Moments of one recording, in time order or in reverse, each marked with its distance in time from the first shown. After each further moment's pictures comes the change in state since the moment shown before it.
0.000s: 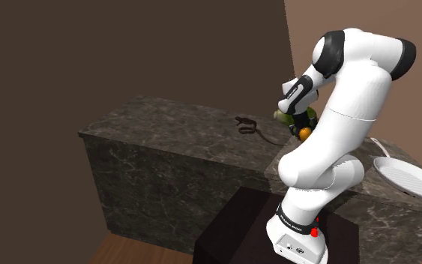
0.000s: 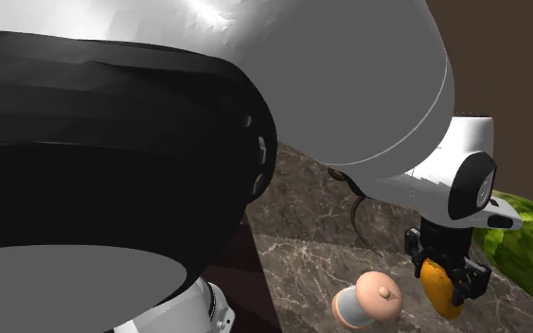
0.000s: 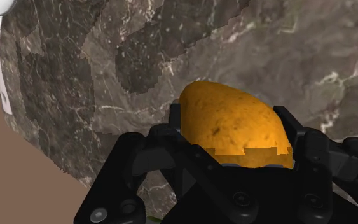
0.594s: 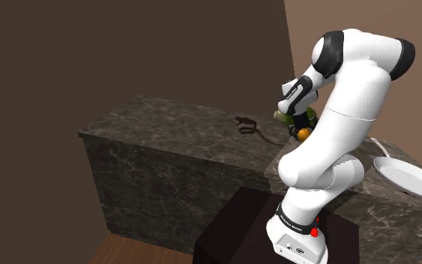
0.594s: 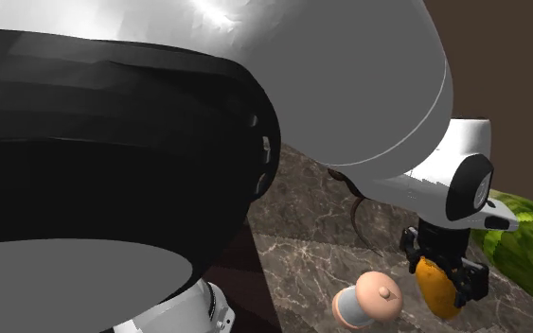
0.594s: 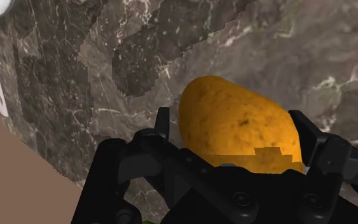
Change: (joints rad) arm 0.000 0.006 0.001 -0.005 0.002 0.002 0.001
